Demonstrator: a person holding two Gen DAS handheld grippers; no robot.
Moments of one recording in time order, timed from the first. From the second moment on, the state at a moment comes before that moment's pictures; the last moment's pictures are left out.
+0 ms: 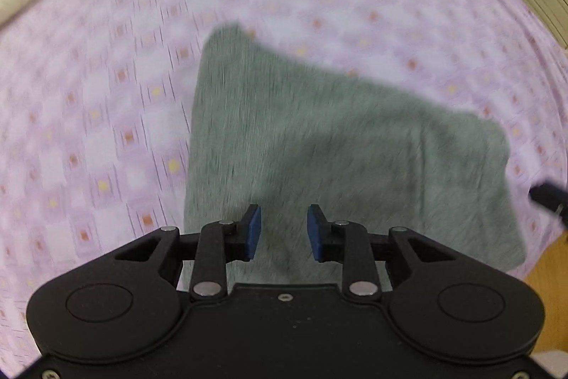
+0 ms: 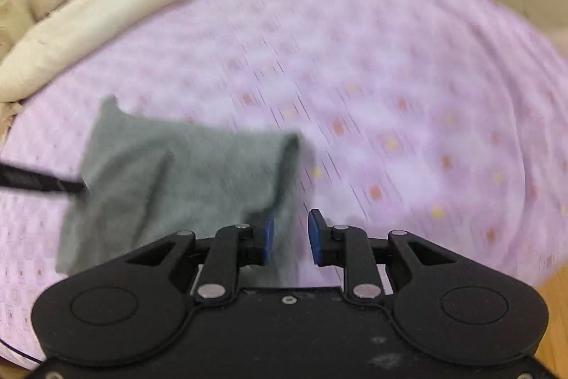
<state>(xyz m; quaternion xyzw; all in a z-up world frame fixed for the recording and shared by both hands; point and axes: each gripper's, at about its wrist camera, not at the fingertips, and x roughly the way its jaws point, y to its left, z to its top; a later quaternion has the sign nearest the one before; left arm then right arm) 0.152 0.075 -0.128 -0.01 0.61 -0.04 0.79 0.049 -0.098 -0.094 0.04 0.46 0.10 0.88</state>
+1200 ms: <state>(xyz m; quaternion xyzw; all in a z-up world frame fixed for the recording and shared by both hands) 0.286 0.078 -0.181 0.08 0.59 -0.13 0.79 0.142 -0.017 -0.134 -0.08 0.50 0.15 0.85</state>
